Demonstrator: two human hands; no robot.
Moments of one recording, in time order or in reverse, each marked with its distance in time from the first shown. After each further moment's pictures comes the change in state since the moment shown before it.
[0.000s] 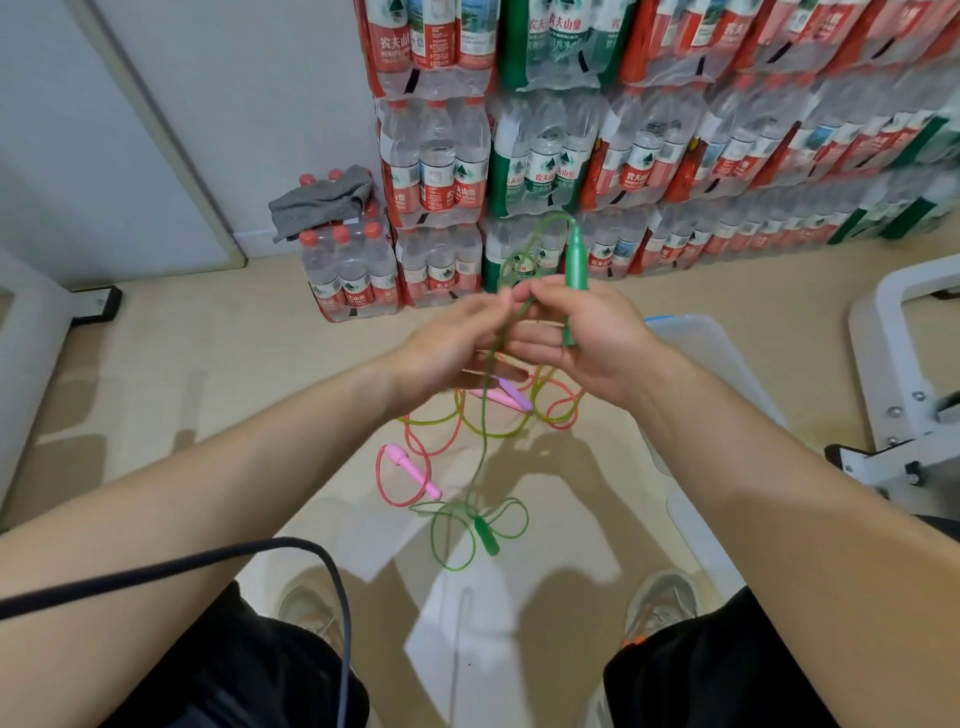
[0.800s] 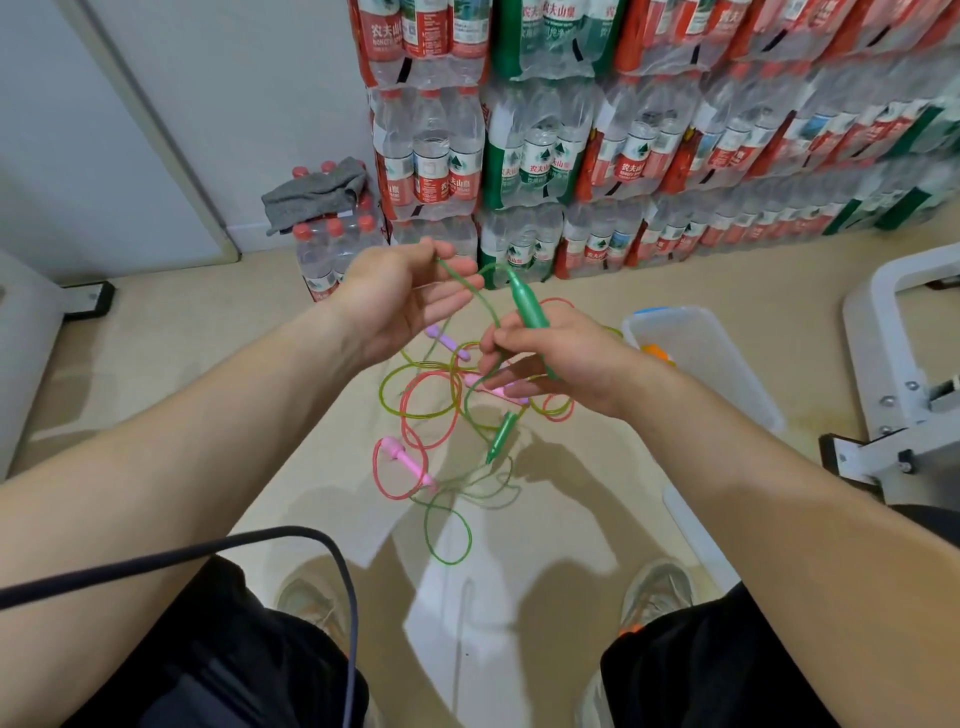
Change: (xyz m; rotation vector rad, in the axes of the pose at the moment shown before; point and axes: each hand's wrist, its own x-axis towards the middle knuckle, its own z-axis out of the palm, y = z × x) left_hand 0.010 0.020 -0.036 -0.479 0.298 0.025; right_hand -0.003 0.020 -0.007 -0.421 -0.202 0.095
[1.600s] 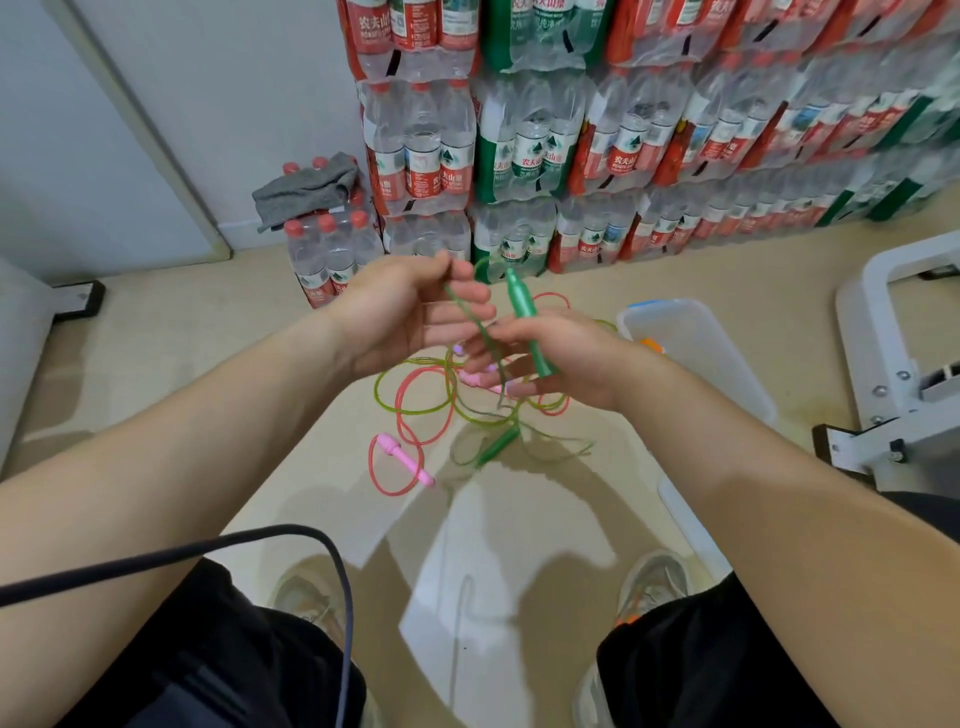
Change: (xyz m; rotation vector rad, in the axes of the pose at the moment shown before) left_hand -0.010 -0.008 0.003 0.118 -0.159 -0.070; right_hand 0.003 0.003 -0.005 -0.014 -0.051 0.129
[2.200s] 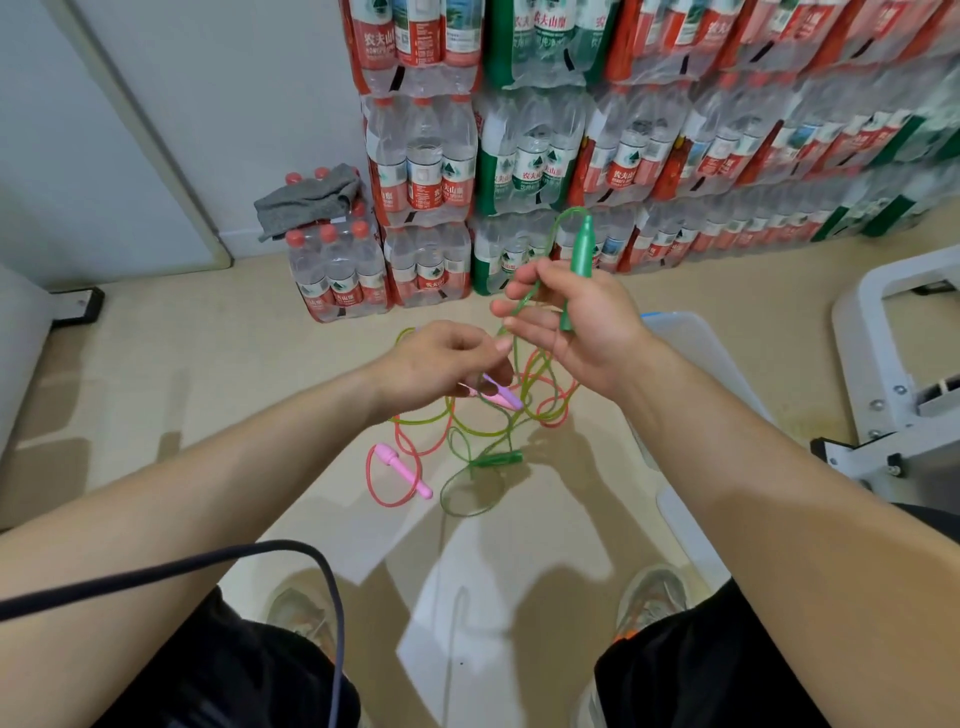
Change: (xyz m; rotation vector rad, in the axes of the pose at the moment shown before) left_hand -0.004 -0.036 0.007 0.665 -0.146 0.082; right_hand -0.001 -0.022 -0.005 0.552 0.266 -0.330
